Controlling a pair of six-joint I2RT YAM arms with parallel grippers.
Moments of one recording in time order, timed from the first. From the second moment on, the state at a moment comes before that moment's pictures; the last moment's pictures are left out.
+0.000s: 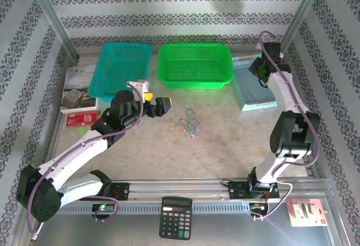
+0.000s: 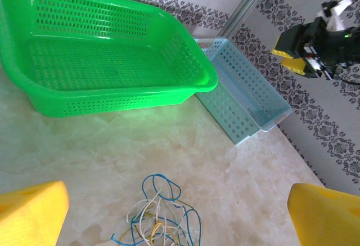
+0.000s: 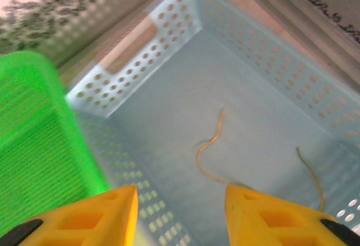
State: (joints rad) left arm -0.54 1.08 0.78 -0.01 0.13 -0.47; right arm -0.08 1.67 1.46 -0.58 0.09 0.55
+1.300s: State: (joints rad) left arm -0.54 0.99 0.63 -0.26 0.04 -0.77; right arm 0.76 1.49 1.17 -0.62 -0.11 0.53
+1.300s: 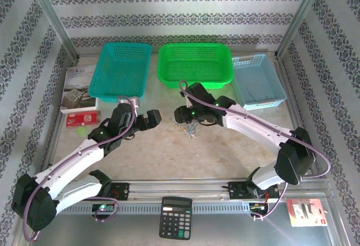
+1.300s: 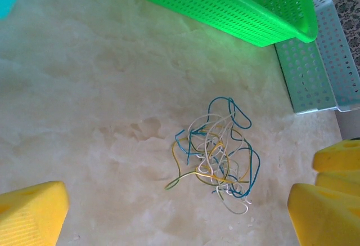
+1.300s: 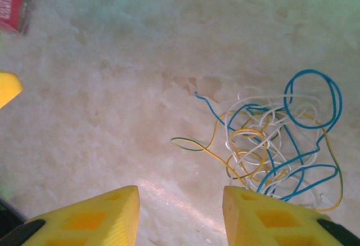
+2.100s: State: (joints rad) left arm -0.20 1.04 0.56 -0.18 0.20 -0.90; right arm 0.88 1.87 1.46 -0.83 -0.02 0.14
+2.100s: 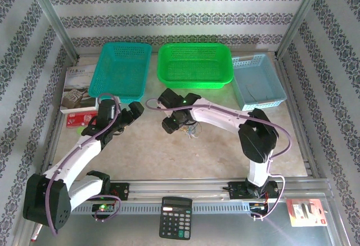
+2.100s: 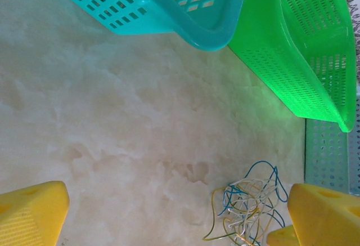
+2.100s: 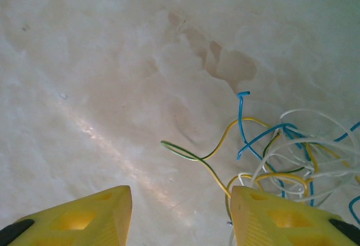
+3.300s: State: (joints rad) left arm -0.15 1.11 0.60 -0.12 0.33 -0.90; right arm 0.87 2.02 1.70 -0.96 0.06 0.00
